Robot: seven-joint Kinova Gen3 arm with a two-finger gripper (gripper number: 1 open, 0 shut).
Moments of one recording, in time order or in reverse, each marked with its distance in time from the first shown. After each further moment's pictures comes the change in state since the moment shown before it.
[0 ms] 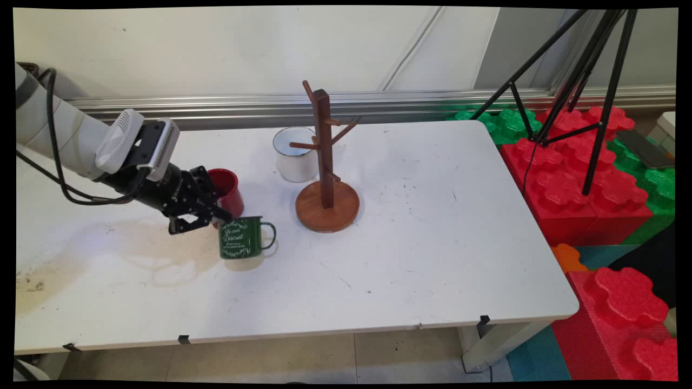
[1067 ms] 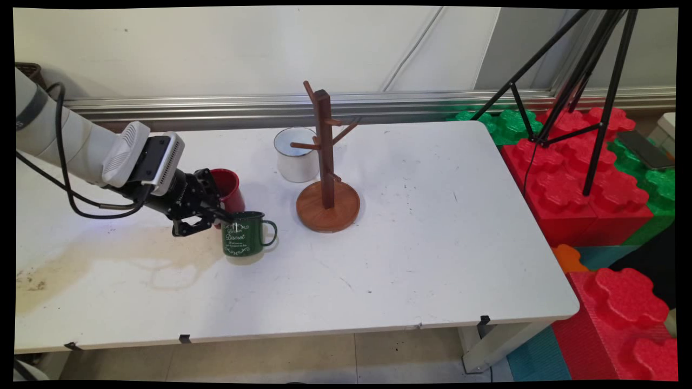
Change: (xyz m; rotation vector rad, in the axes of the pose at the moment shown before) arm -0.009 0.006 0.017 0.014 -0.032 0.098
